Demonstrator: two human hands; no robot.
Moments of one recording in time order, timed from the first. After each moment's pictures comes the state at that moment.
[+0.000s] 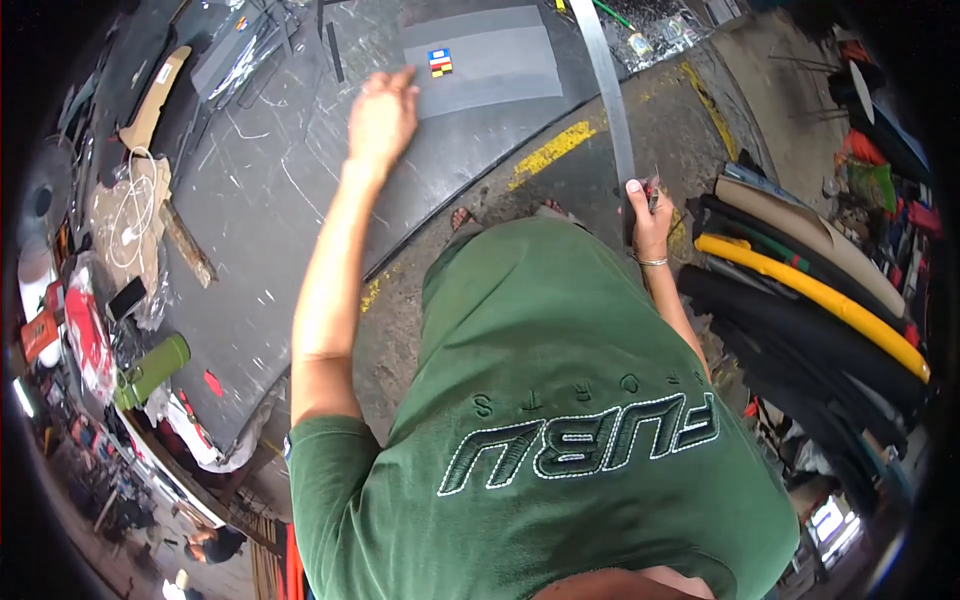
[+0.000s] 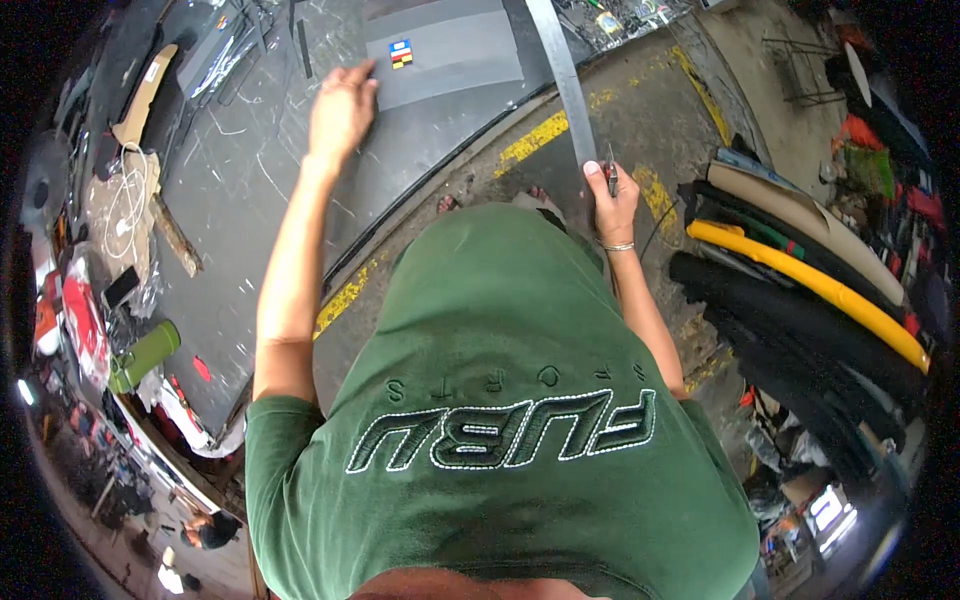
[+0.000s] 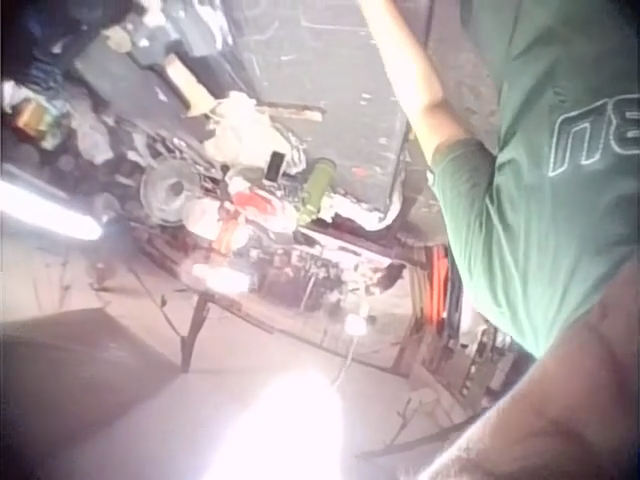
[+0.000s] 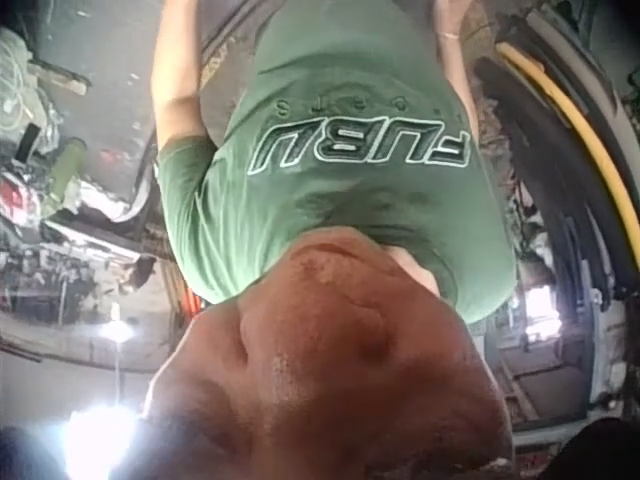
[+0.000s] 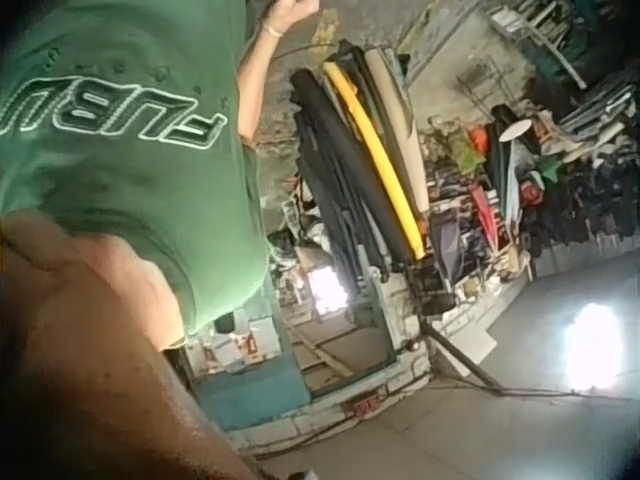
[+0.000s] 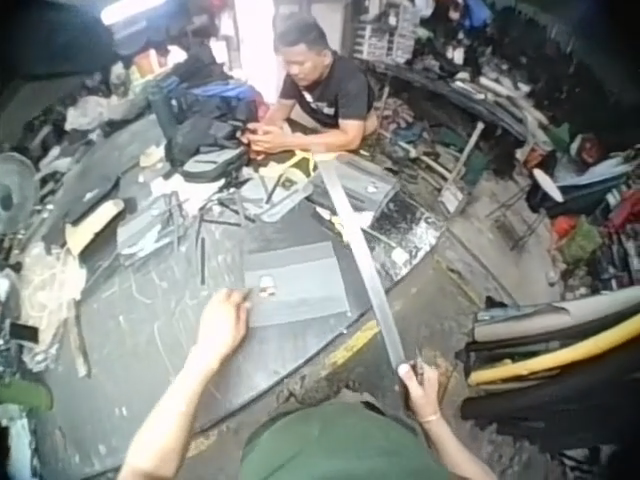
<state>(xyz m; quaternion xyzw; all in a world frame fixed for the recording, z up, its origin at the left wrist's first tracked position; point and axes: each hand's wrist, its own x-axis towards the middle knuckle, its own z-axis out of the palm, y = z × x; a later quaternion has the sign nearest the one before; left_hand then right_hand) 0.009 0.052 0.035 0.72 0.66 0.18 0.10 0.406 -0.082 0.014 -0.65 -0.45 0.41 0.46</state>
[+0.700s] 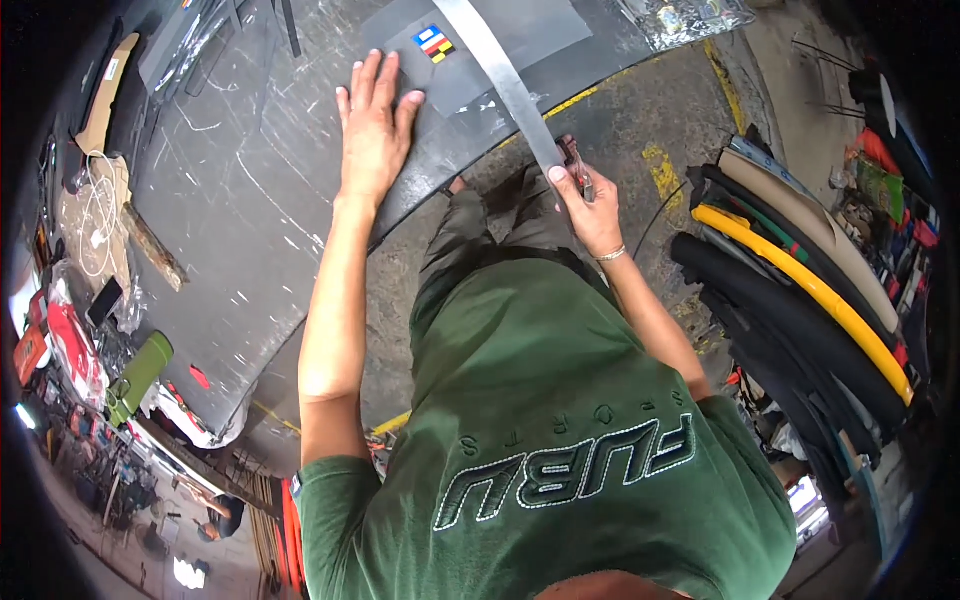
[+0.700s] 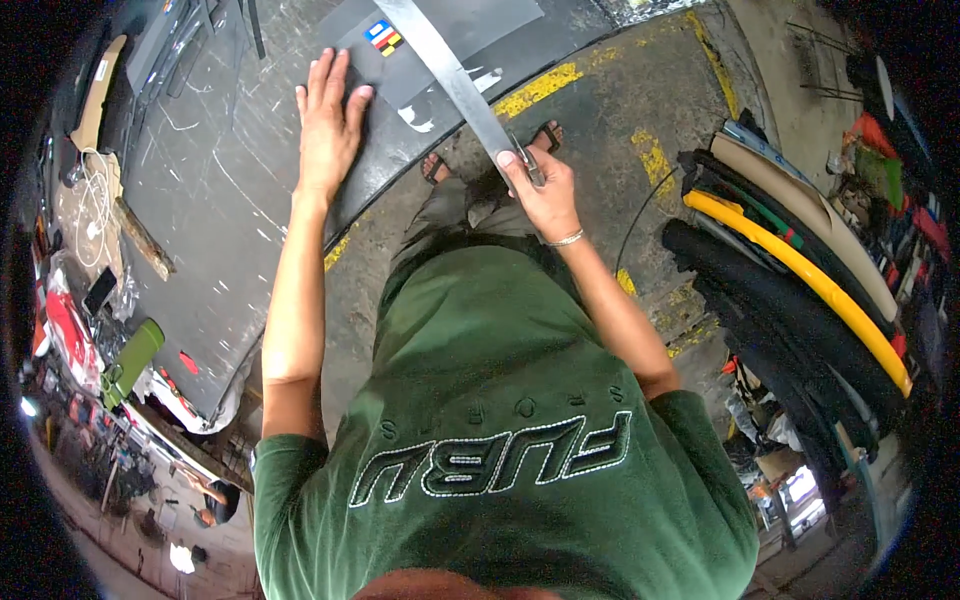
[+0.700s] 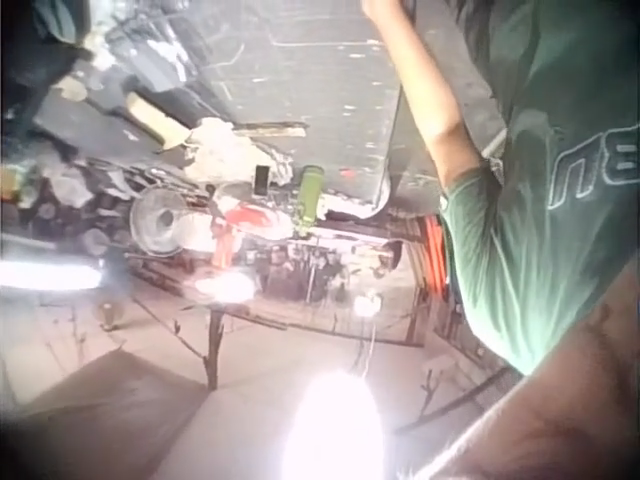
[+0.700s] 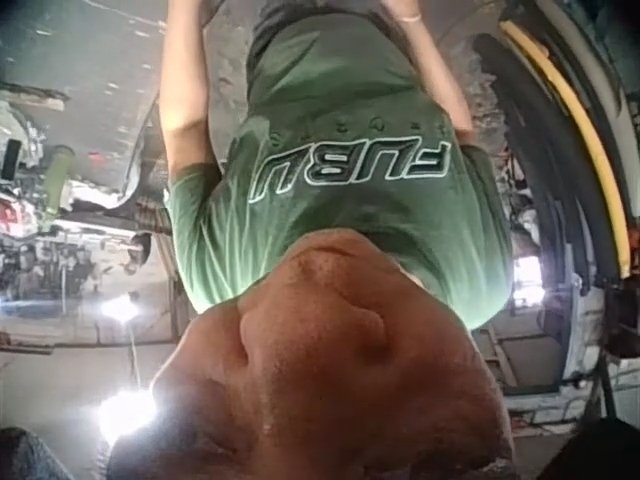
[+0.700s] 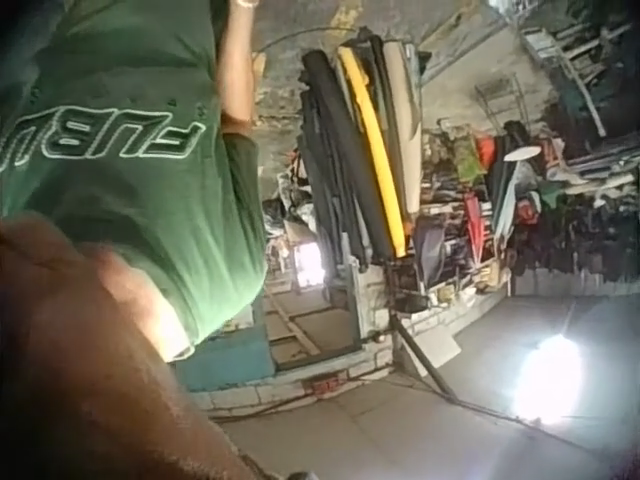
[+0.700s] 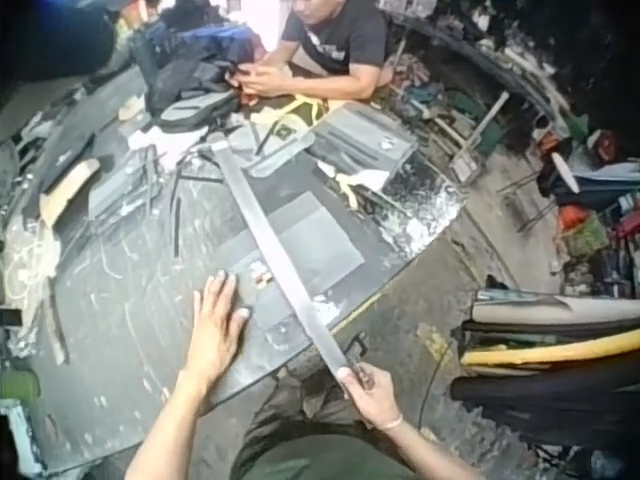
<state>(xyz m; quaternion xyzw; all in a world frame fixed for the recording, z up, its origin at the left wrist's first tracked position) 0.027 0.009 -0.001 0.70 0.65 0.25 0.16 0.329 -0.071 -0.008 -0.63 -0.46 0.55 0.30</state>
